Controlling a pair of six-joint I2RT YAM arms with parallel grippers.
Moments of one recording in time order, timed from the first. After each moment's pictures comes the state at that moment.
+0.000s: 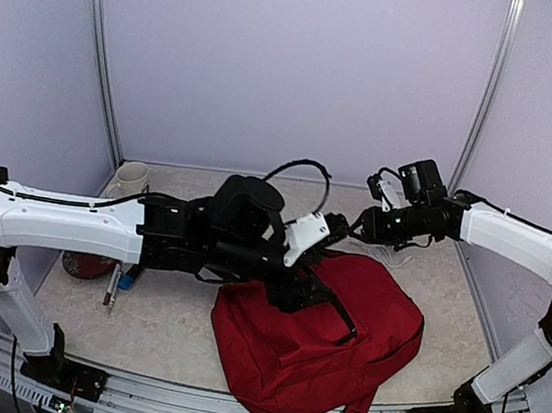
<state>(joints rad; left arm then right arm) -1.20 1.62 1.31 -0.18 0.06 0.07 0.49 1.55 1.20 -0.45 -0.25 0.29</state>
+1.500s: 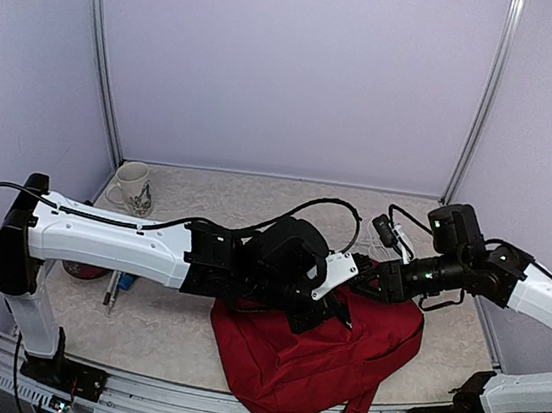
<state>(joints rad) -1.29 1.83 1.47 -0.29 -0.08 0.05 0.66 1.04 0.83 -0.51 -0.47 0.32</state>
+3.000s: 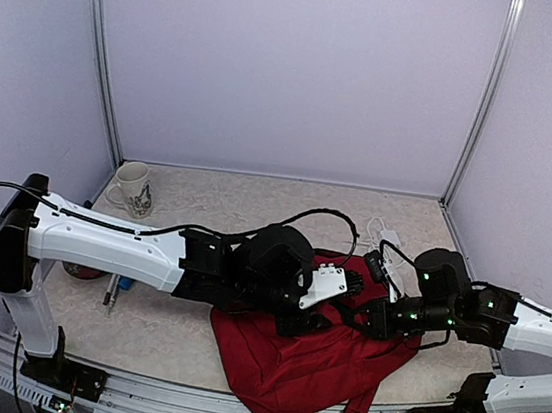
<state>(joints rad) -1.27 1.80 1.34 -0.19 -0.03 0.25 0.89 0.92 0.58 -0.30 -0.23 0.52</state>
